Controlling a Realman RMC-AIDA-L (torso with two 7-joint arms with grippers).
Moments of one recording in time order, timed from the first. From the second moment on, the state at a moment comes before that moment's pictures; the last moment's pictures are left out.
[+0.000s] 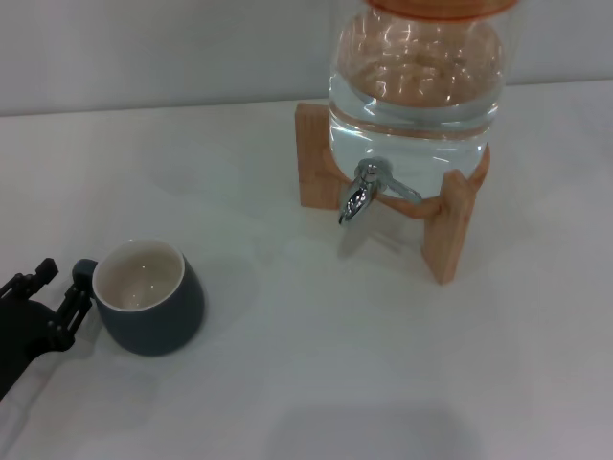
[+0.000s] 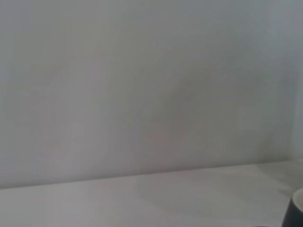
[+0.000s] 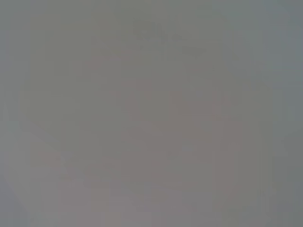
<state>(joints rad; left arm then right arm) -0.30 -2.08 0.85 0.12 -2.04 -1.22 2.62 0.21 1.86 -0.04 -0.77 1.49 1.37 -1.52</state>
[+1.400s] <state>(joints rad) -0.31 -2.08 0.87 0.13 -2.01 -1.27 2.60 0.20 1.86 -0.04 -0.77 1.49 1.37 -1.52</state>
